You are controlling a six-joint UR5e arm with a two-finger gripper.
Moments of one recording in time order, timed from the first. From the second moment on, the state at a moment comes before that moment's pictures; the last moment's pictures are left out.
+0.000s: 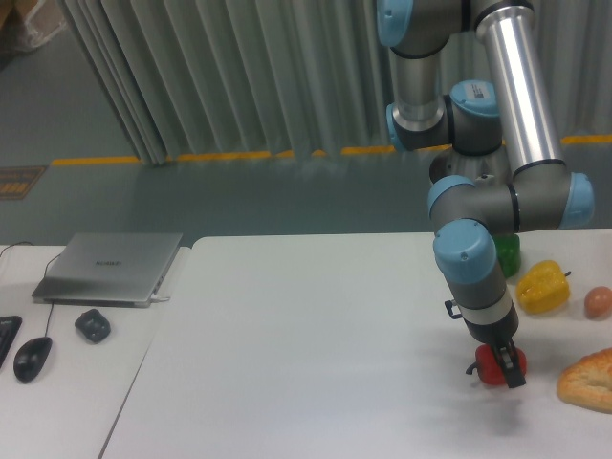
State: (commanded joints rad) arm 2.27 -2.06 -1.55 -1.12 1.81 1.47
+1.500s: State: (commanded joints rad) arm 2.50 -1.82 -1.52 -1.41 1.69 1.76
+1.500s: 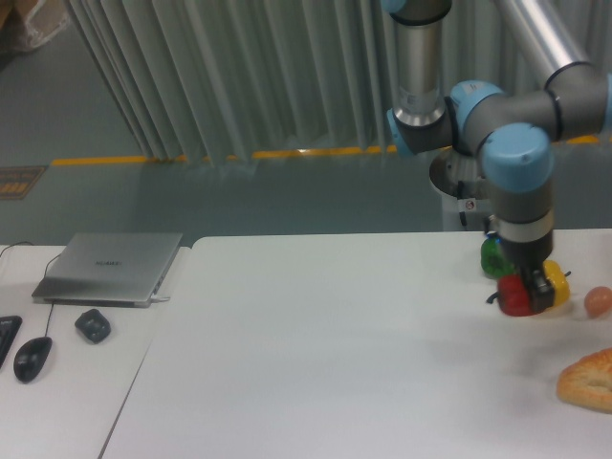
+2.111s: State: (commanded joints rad) arm 2.76 -1.83 -1.50 -1.39 1.69 2.17
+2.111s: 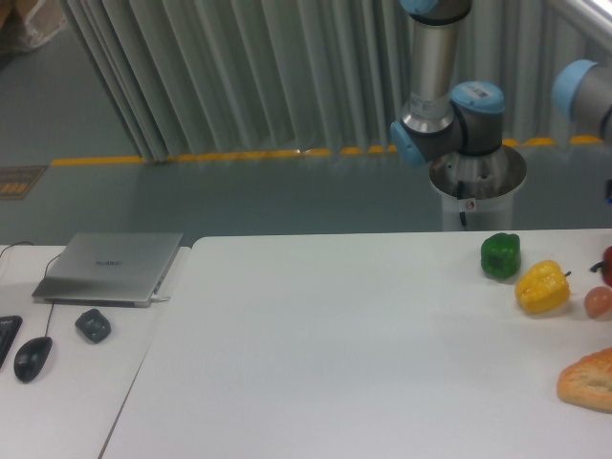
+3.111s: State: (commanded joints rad) arm 2.97 -1.92 -1.51 -1.22 1.64 2.60
